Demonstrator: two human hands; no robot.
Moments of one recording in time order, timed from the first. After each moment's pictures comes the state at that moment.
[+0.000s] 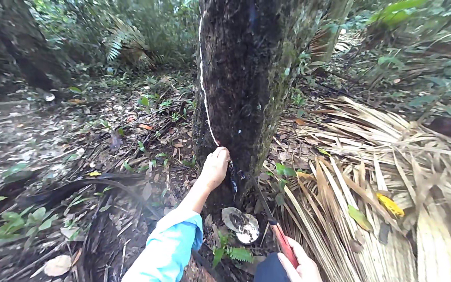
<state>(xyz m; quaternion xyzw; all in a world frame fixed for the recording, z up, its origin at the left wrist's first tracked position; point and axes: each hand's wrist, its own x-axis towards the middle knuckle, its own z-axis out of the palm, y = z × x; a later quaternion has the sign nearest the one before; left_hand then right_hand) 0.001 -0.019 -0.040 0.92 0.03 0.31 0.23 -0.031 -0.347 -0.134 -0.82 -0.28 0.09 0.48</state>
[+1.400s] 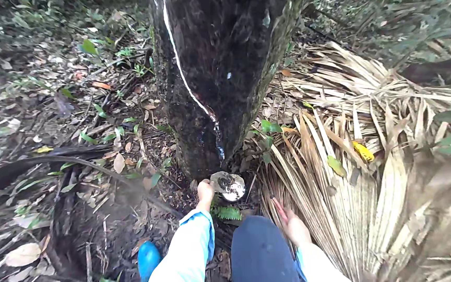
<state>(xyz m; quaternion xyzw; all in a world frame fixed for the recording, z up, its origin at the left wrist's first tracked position) -0.026 -0.068 -0.305 0.73 0.50 -0.14 0.45 0.029 -0.382 -0.286 -0.93 0.00 0.36 0.10</state>
